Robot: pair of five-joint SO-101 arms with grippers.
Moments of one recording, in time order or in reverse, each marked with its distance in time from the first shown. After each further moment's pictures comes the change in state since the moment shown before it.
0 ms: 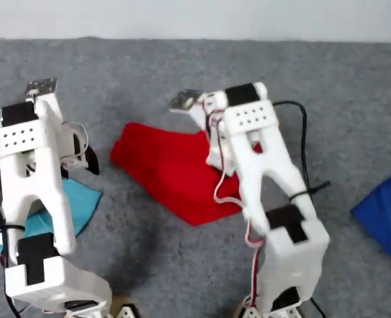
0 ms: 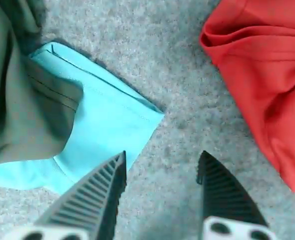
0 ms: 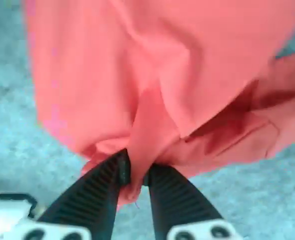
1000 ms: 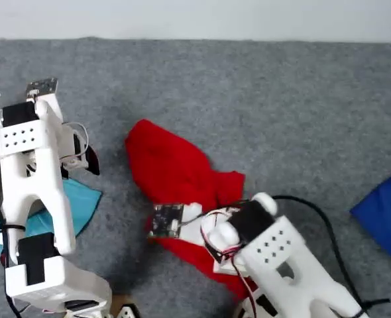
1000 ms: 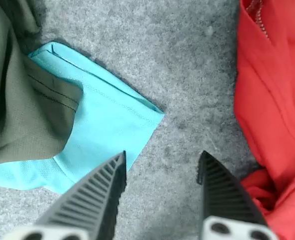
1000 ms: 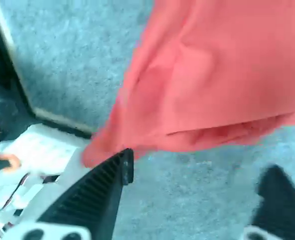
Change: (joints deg) left arm 0.0 0.0 0.0 0.0 0.0; right arm -19.4 -58.7 51.4 0.1 1.6
